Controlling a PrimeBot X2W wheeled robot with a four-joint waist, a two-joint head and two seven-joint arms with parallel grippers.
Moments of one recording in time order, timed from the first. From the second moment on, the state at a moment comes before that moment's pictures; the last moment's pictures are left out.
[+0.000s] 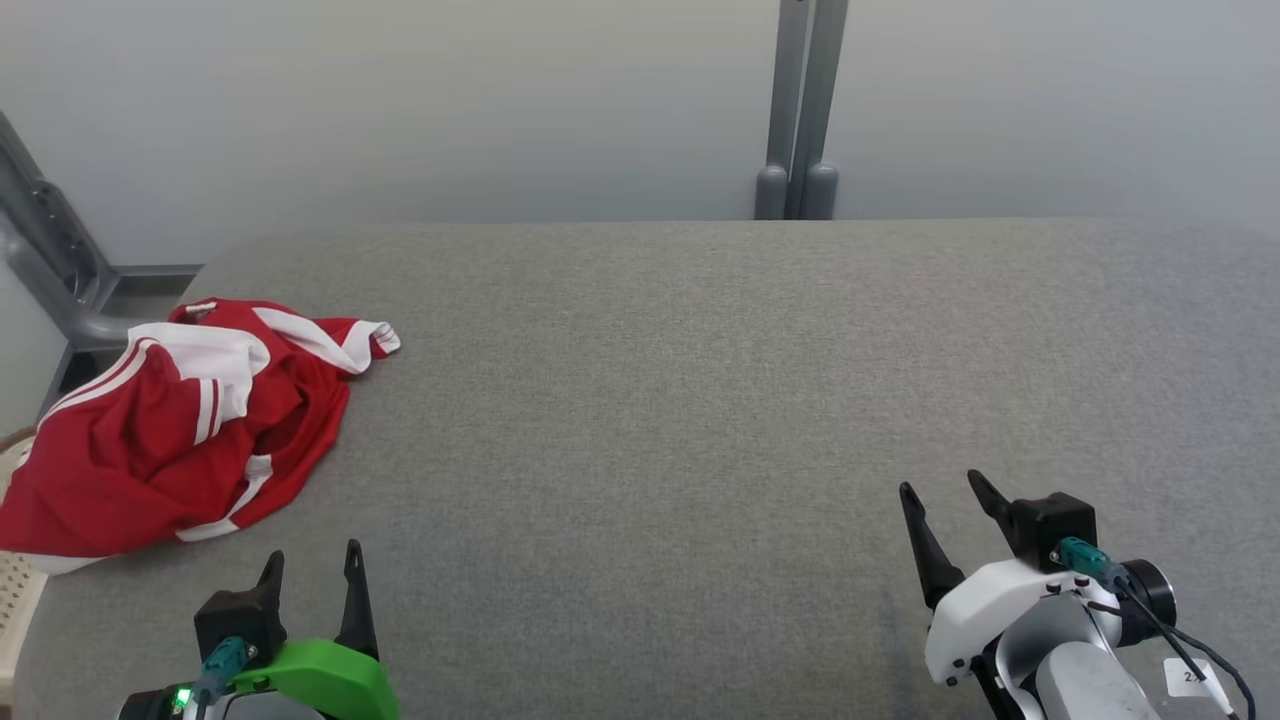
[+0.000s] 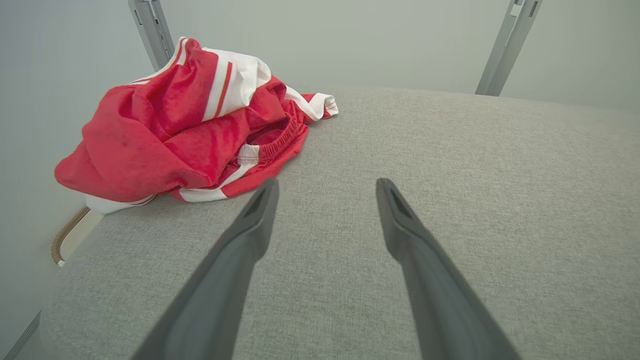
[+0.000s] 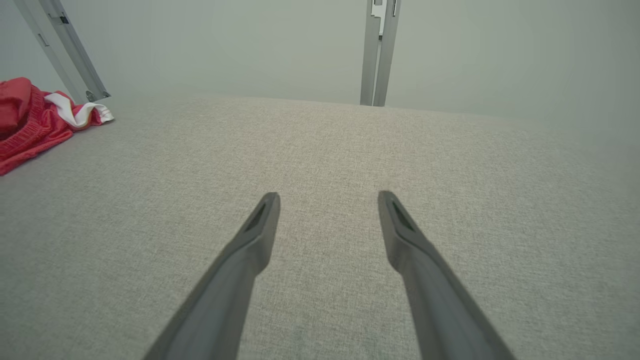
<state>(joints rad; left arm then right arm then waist) -0.06 0.24 -0.27 0.35 -0.41 0.18 -0.14 -0.16 -0.05 0.05 0.46 0.06 0.13 -0.14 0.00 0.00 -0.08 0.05</state>
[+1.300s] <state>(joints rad) -0.21 0.29 -0.38 0.39 -0.40 0.07 -0.05 -0.15 -0.05 0.05 0.48 0.11 0.13 -0.18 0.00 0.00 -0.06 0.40</state>
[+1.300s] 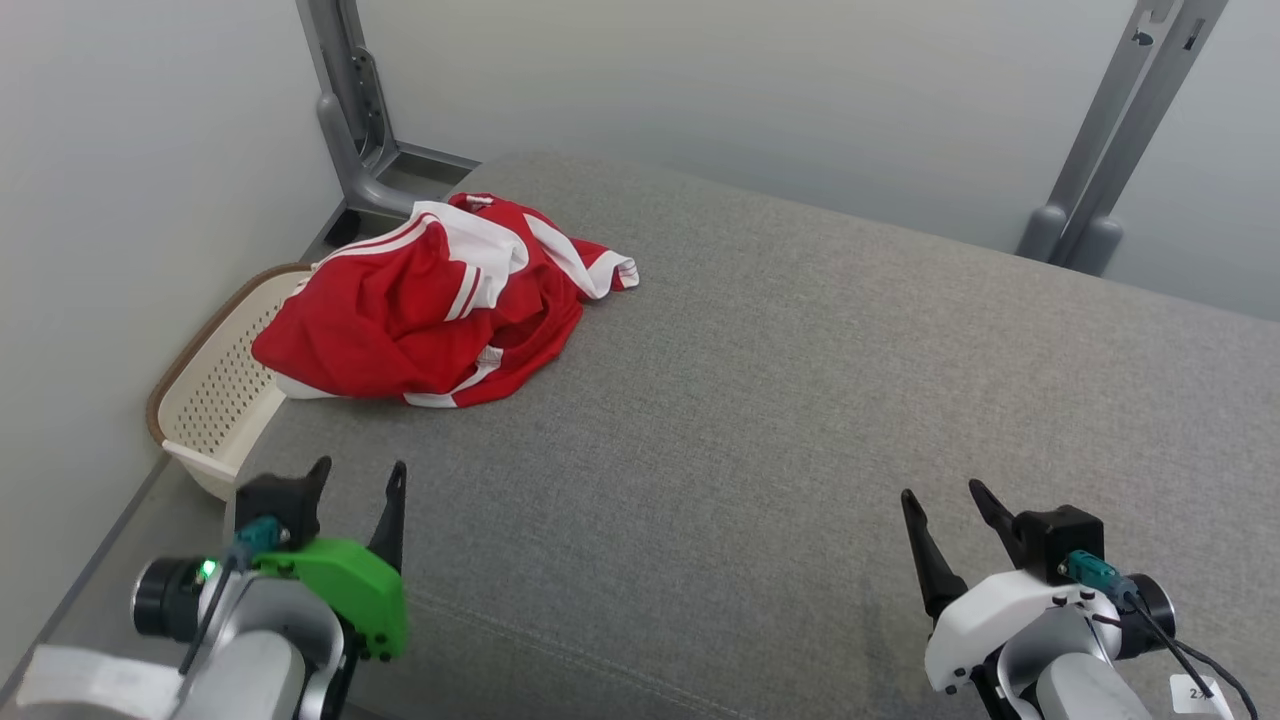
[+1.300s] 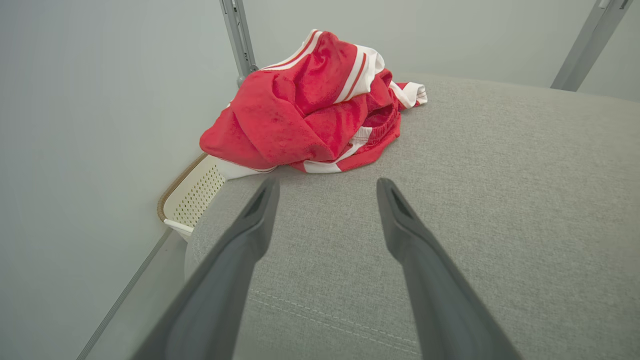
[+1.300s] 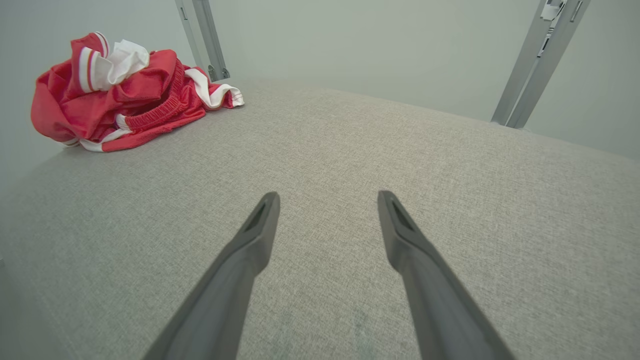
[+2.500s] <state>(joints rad) -0.98 0.29 -0.44 0.98 -0.41 -0.04 0.28 -0.21 -0.05 0.08 0.13 -0.03 0.13 0.00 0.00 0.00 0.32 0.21</state>
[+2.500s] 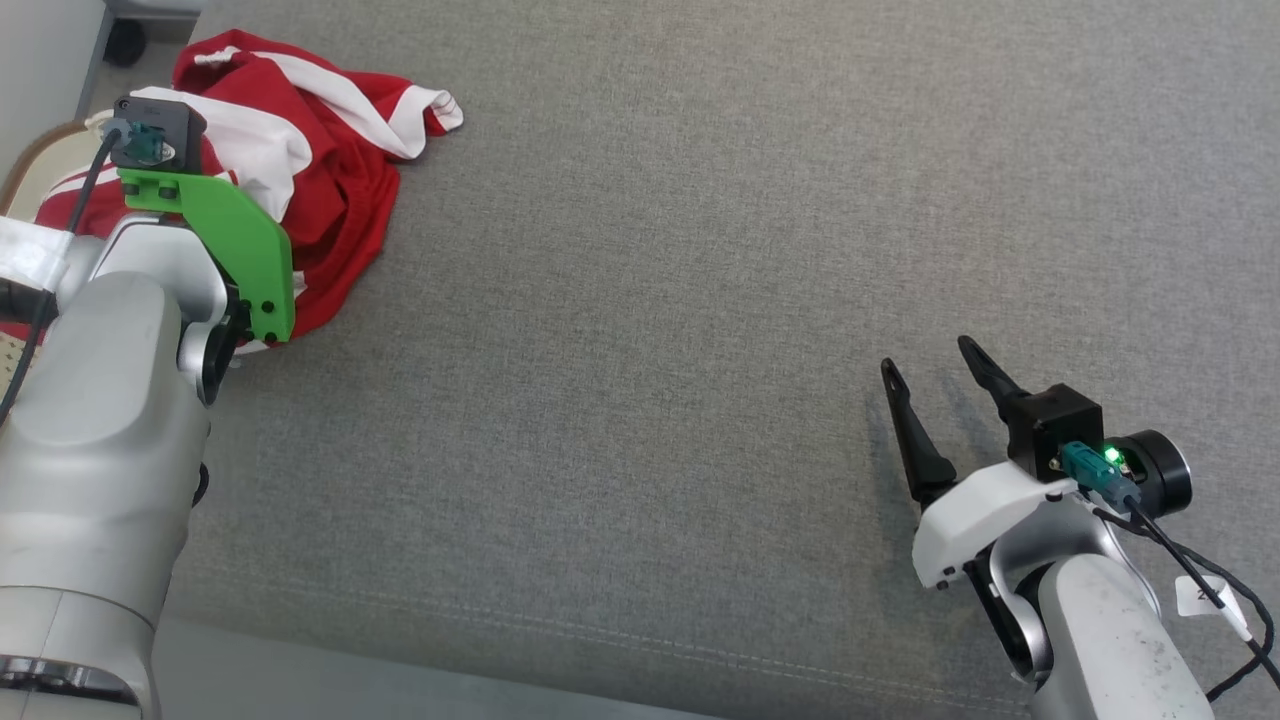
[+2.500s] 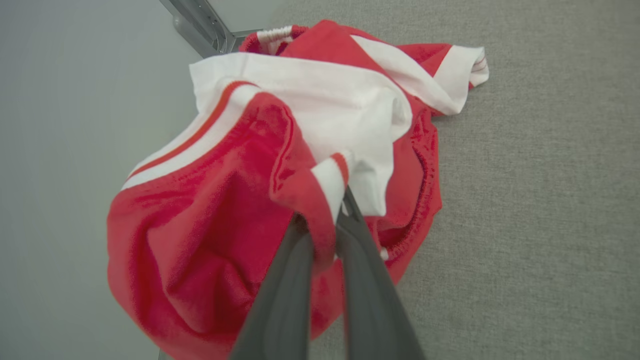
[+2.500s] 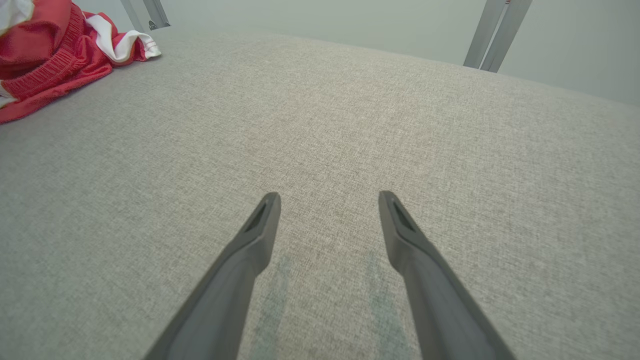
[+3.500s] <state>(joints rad) -1.24 0.12 -0.69 0.61 -0.49 -0.13 0.01 -0.18 -0.05 0.15 0.30 0.11 0.13 -0.10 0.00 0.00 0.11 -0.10</state>
